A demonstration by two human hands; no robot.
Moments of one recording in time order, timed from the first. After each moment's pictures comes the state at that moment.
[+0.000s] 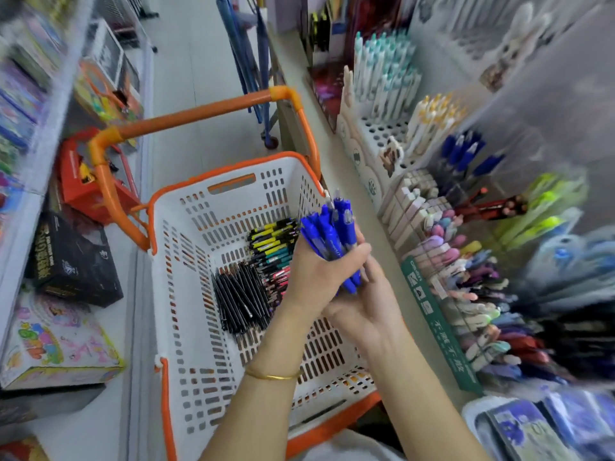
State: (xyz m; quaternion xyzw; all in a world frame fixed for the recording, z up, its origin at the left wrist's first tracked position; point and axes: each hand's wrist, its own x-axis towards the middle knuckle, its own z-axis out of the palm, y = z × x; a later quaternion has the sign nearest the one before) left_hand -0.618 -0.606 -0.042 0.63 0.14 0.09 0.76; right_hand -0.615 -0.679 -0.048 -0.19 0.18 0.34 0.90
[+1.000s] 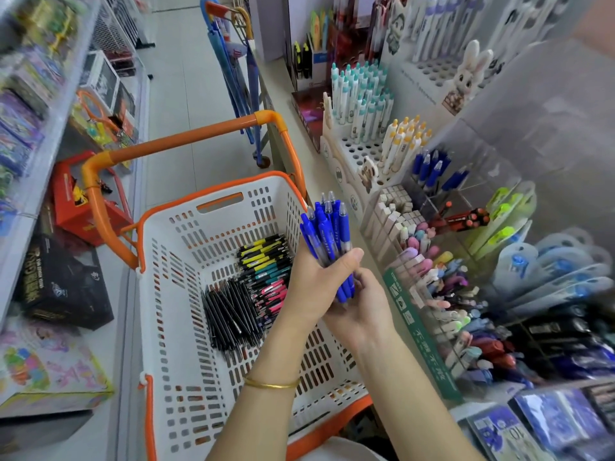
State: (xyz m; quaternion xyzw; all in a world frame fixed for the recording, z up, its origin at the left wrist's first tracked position) left_hand -0.609 -0.620 -0.041 0.66 0.09 0.08 0.74; right_hand -0.611 -0.693 -0.034 -0.24 0.29 0.26 0.89
